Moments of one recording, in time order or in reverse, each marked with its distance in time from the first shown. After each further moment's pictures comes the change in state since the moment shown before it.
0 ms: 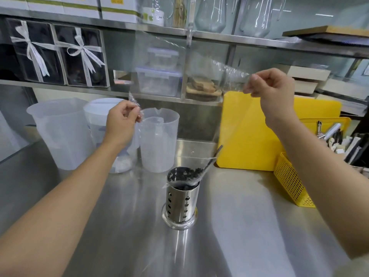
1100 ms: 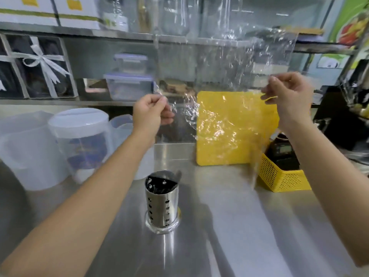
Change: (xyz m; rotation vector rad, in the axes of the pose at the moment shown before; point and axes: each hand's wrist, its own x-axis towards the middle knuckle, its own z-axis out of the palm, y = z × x) left_hand -0.021 0.081 0.105 -0.445 -0.170 -0.211; right_hand -0.016 0.006 -0.091 0.089 0.251 0.086
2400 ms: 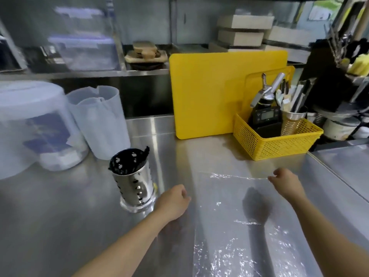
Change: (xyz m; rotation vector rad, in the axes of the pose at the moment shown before) left_hand -0.166 -0.206 0.038 1.073 -0.630 -0.496; right_hand -0.141 0.226 -0.179 -1.073 -0.256 0.777
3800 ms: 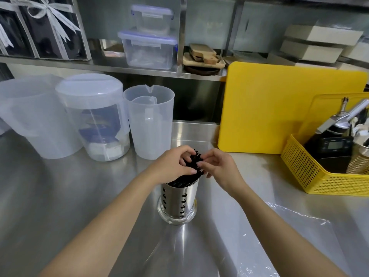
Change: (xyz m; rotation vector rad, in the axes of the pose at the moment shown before) left_hand 0.032 -0.056 -0.167 -0.277 0.111 0.263; right_hand -0.094 -0.274 0.096 0.694 -0.528 -0.612
